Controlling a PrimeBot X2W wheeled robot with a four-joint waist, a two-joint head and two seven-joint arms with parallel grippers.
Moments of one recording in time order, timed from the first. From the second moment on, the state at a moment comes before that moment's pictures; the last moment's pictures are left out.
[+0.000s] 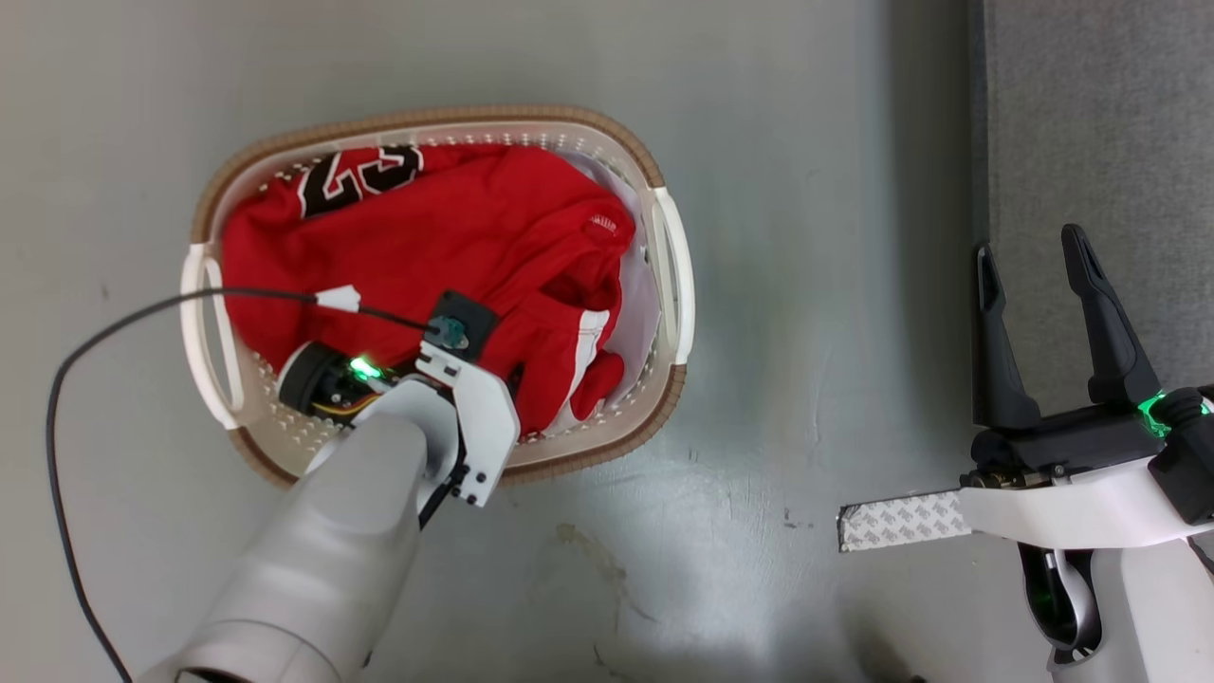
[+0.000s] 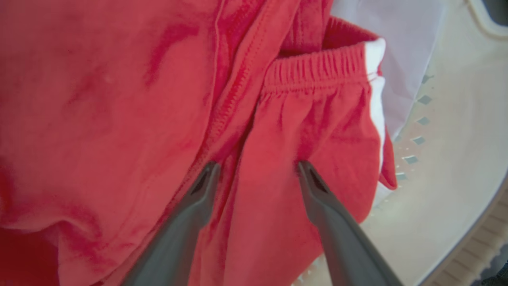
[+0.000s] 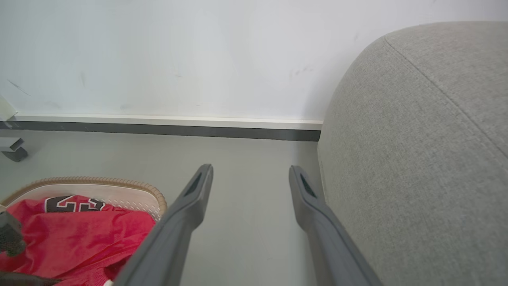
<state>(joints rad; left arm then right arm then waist) -0.99 0.06 -0.64 1.25 -0.18 -0.11 -0.05 -0.37 -0.05 0.08 0.04 0.21 0.13 -0.26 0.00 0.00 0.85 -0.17</state>
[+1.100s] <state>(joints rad) -0.83 0.05 -0.87 1.07 -0.53 -0.13 -0.17 -0.33 -0.05 0.07 0.11 0.17 0.13 -0.26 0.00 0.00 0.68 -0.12</state>
